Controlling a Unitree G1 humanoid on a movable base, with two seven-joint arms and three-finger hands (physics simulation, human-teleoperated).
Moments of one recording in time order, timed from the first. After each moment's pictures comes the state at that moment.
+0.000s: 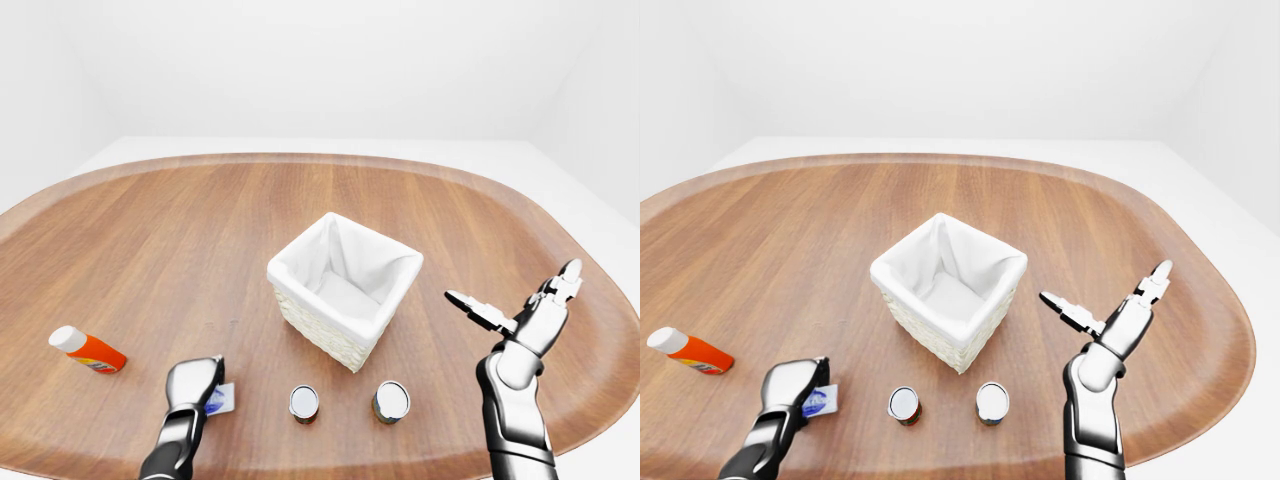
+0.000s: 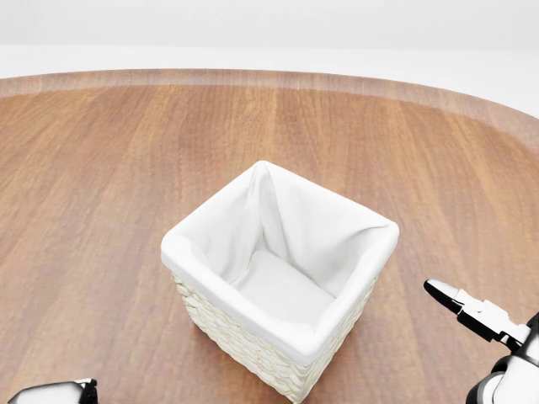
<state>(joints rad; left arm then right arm) -0.06 0.32 -0.05 0.81 1.25 0.00 0.45 0.00 -0.06 -0.29 -0.03 -0.04 -0.09 -0.52</state>
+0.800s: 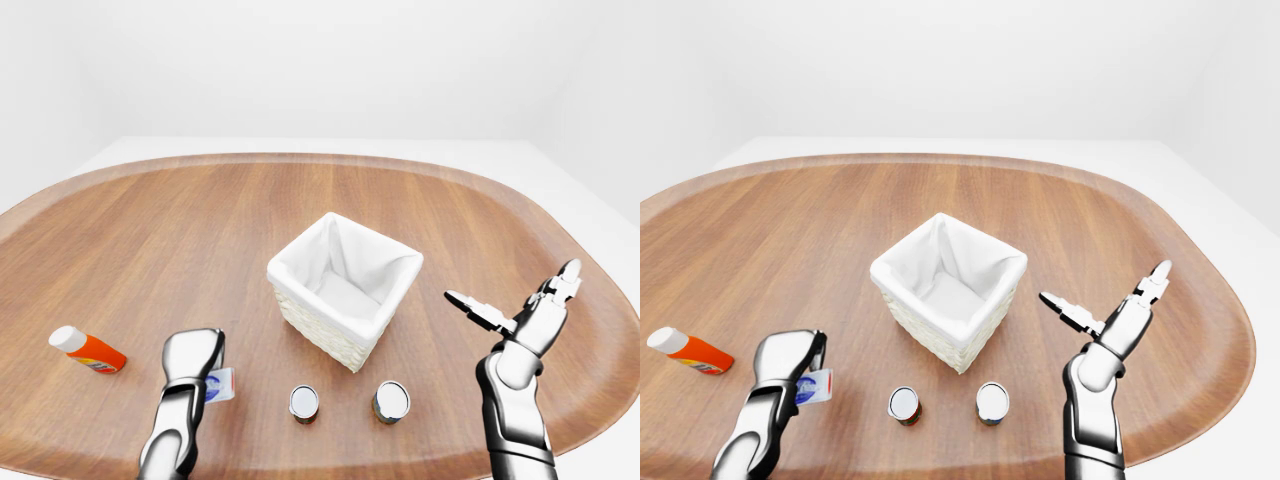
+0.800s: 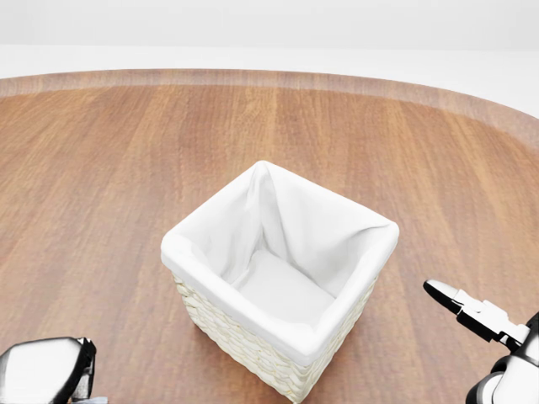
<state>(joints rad) 0.07 0.25 0.05 0.27 1.39 0.05 0.17 0.00 -0.06 -0.29 -0.03 -0.04 -0.09 -0.52</state>
